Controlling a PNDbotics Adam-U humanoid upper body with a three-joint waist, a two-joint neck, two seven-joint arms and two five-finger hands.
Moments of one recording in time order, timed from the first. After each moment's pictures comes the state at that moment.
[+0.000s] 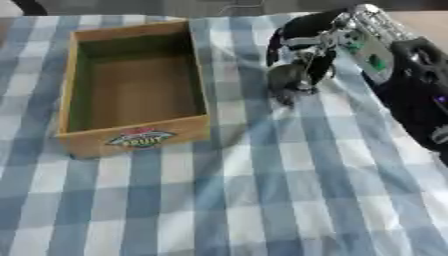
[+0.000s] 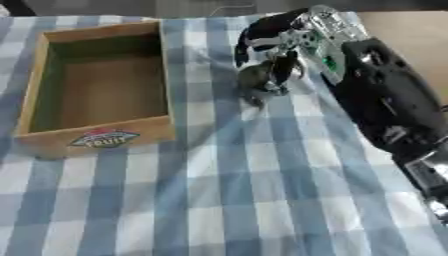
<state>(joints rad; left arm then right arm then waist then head) -0.58 0.40 0.03 -1.98 -0.25 -0.07 0.54 -1.08 -0.62 0.35 -1.06 0.88 -0.46 0.69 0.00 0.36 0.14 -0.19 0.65</state>
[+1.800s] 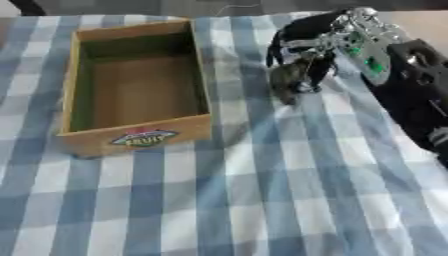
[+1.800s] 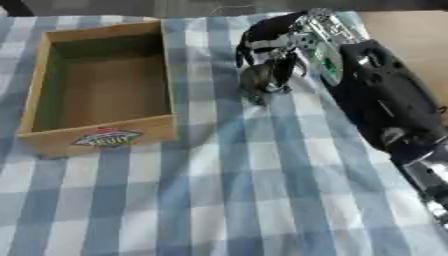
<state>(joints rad) -0.58 0.40 0.03 -1.98 -0.25 -0.07 0.54 -1.08 -0.62 0.35 -1.06 0.92 -0.44 0.67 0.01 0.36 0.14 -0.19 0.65</state>
